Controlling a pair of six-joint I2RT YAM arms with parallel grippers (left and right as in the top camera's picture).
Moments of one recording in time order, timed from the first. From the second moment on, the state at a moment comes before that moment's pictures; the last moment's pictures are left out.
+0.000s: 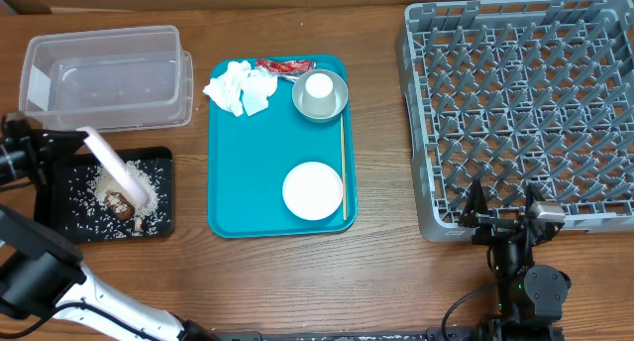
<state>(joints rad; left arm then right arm) 0.88 2.14 1.92 -1.69 1.07 0.02 -0.06 0.01 0.02 -0.04 -0.02 0.17</state>
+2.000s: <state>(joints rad) 0.84 1.98 1.88 -1.67 1.17 0.05 -0.06 0.01 0.02 -0.04 -0.02 0.17</state>
